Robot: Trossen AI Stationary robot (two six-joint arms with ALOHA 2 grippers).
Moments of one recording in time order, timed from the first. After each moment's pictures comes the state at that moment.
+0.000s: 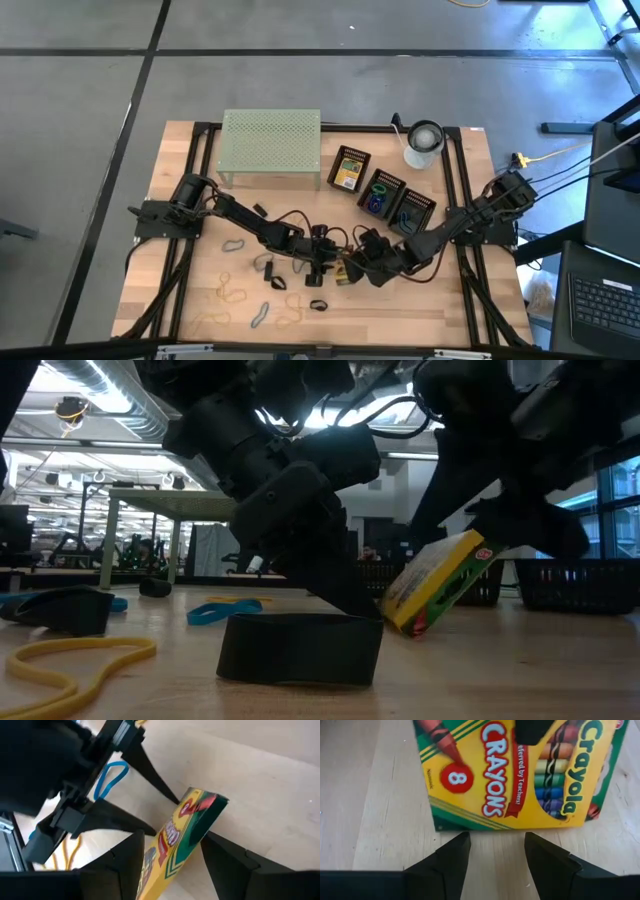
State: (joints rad) left arm -0.26 2.06 1.13 0.05 -0.14 -0.17; right arm 0.53 1.71 0.86 -0.08 0.50 1.45
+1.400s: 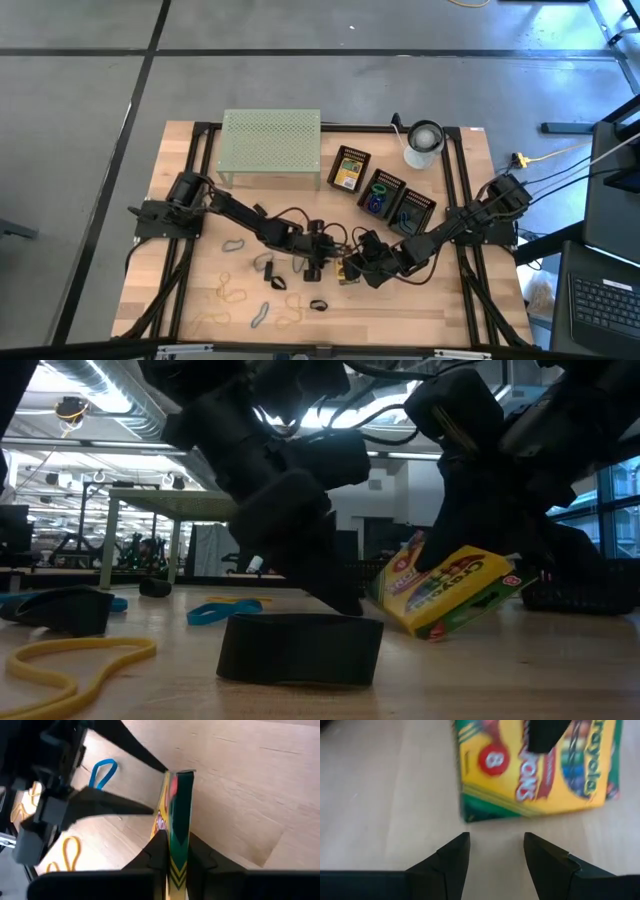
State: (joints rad) left arm -0.26 2.00 1.13 -0.02 -0.18 -0.17; right arm 0.53 1.77 0.86 -0.04 0.46 1.58
